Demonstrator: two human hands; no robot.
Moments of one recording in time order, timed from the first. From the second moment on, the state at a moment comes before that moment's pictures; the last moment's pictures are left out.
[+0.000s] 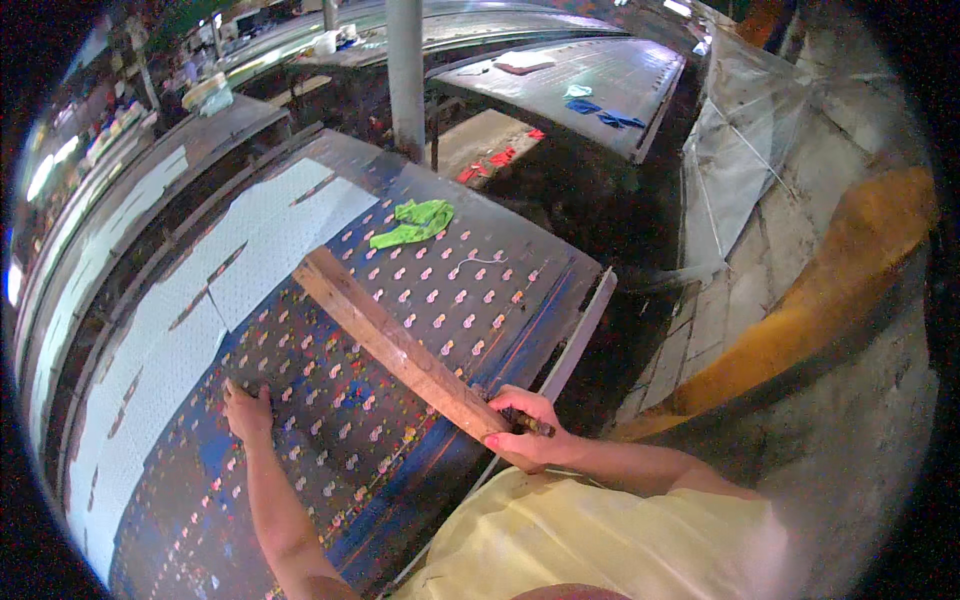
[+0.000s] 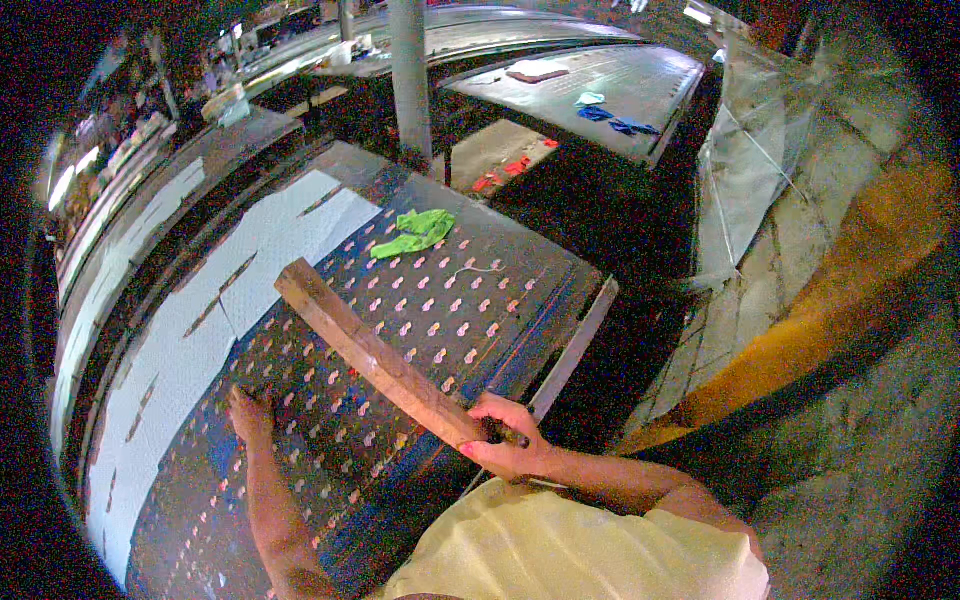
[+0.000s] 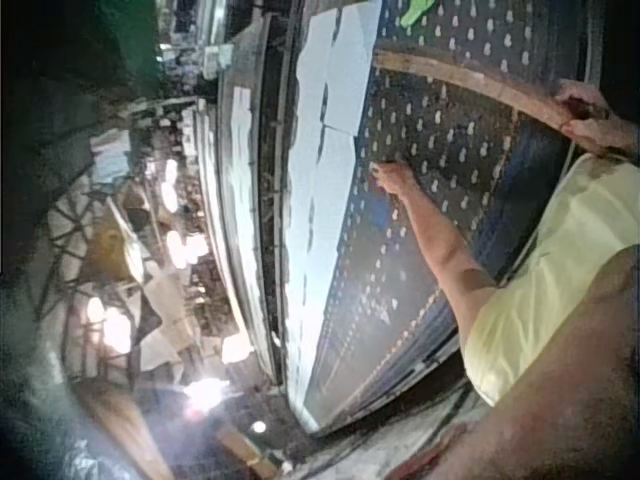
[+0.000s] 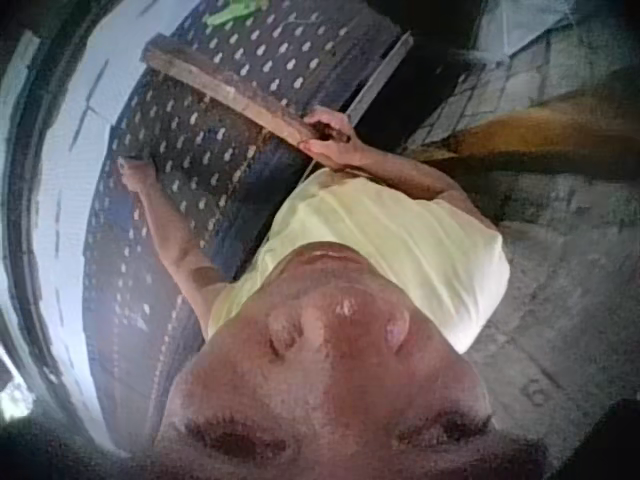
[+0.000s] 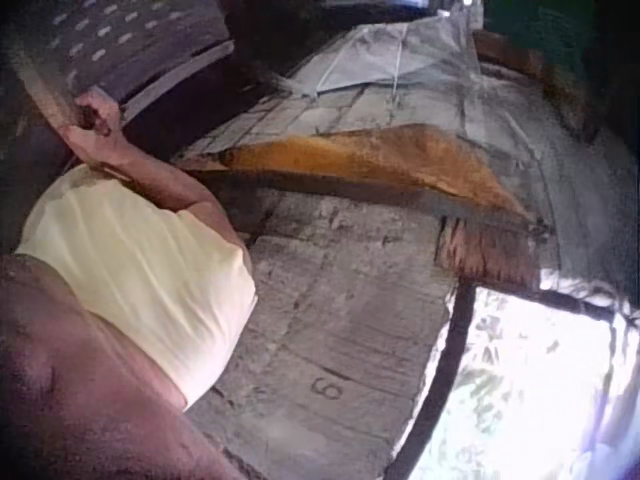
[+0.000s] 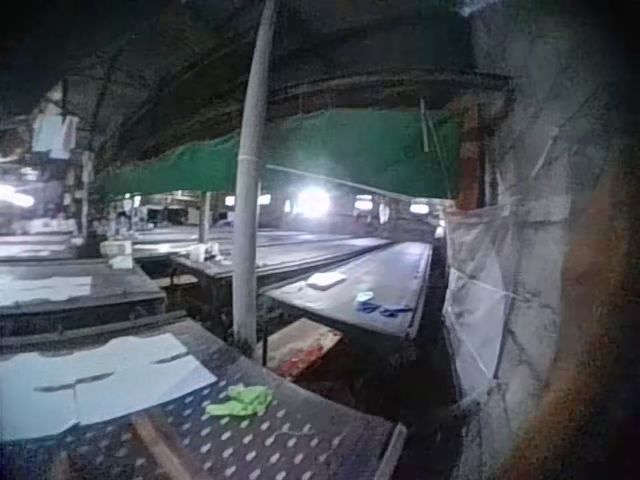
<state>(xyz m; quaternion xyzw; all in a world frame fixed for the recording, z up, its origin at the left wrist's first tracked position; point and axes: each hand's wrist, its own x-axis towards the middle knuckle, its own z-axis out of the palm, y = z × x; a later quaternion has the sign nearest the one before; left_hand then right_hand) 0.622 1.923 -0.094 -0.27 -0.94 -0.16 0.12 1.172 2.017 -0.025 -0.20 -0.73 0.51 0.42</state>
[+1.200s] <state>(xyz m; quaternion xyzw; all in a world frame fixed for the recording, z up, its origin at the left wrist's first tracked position) 1.022 2.001 0.024 0.07 -0.43 -0.85 -0.29 1.375 2.414 -0.017 -0.36 -0.61 0.51 0.48</state>
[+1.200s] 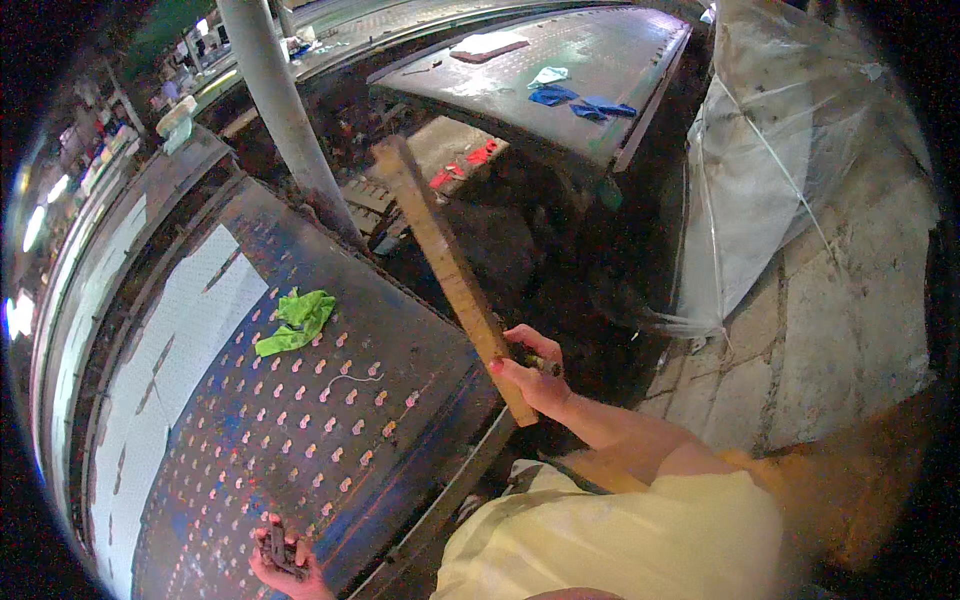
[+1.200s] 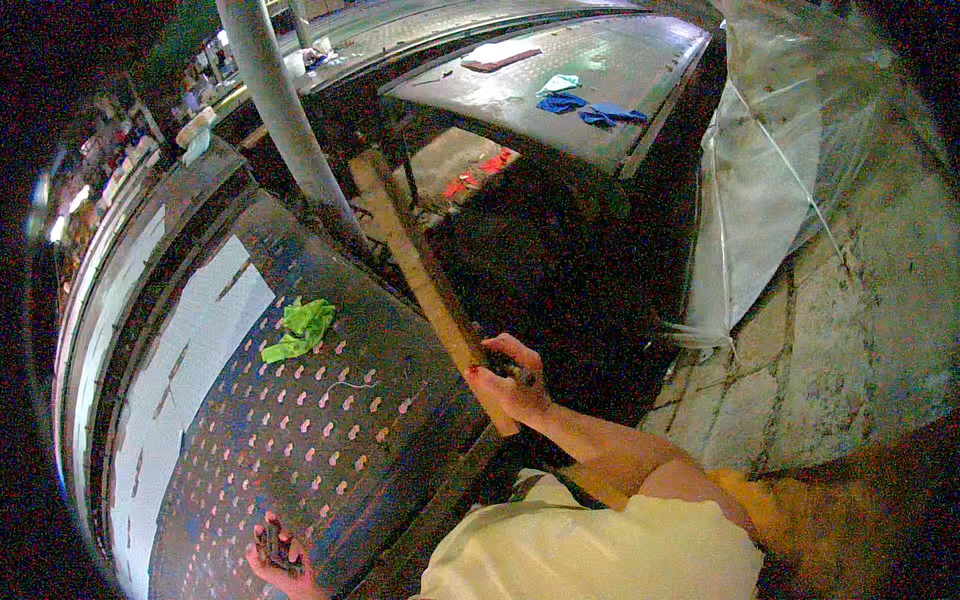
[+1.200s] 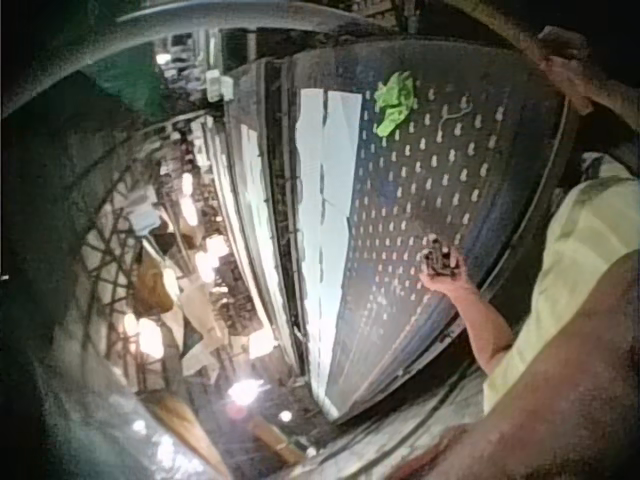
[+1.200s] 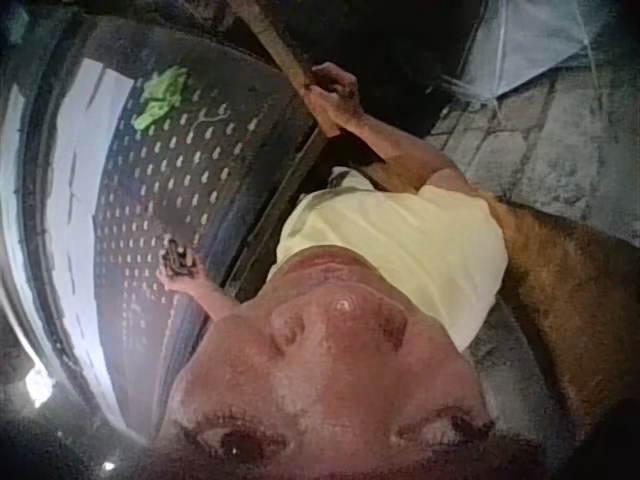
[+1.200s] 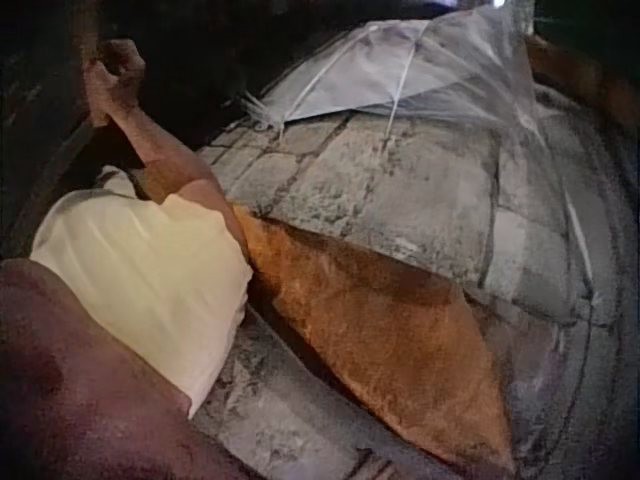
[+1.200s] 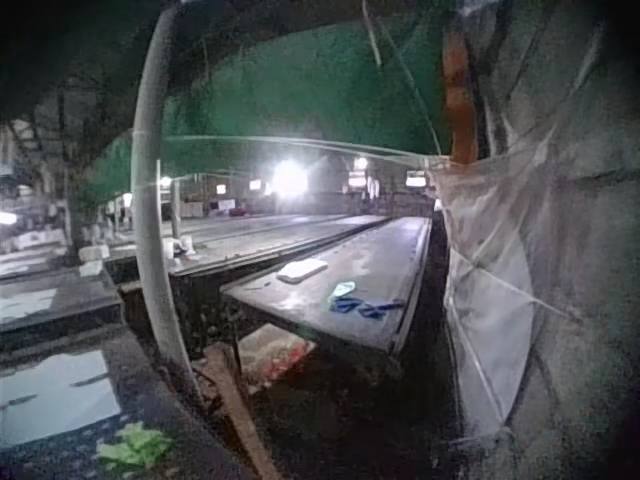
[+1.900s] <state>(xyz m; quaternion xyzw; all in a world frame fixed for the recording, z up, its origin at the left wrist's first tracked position) 1.131 2.224 -0.031 0.10 -0.56 -0.74 -0.36 1.515 2.639 -0.019 -0.55 -0.36 0.54 0.53</state>
